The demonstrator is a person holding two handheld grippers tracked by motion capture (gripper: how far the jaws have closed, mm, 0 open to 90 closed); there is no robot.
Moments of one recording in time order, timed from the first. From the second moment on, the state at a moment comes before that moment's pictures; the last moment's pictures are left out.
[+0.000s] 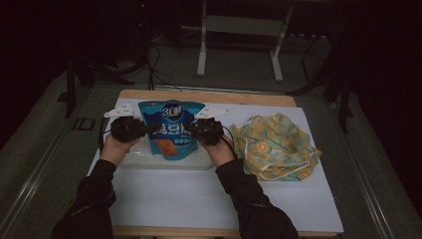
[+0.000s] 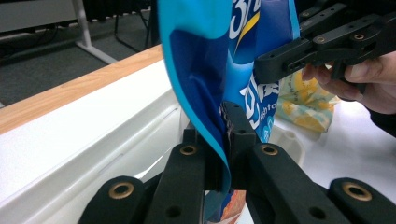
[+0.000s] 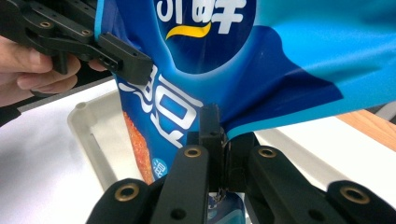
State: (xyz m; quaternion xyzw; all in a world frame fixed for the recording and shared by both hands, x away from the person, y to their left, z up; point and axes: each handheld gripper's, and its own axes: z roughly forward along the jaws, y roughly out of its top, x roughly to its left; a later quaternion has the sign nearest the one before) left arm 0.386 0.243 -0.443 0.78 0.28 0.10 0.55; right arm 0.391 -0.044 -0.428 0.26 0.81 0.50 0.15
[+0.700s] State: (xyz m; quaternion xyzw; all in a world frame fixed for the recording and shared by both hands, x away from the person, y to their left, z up) left arm 0.374 0.243 -0.428 0.77 0.31 0.10 0.55; right arm 0.391 -0.051 -0.418 0.25 0.81 0.52 0.12
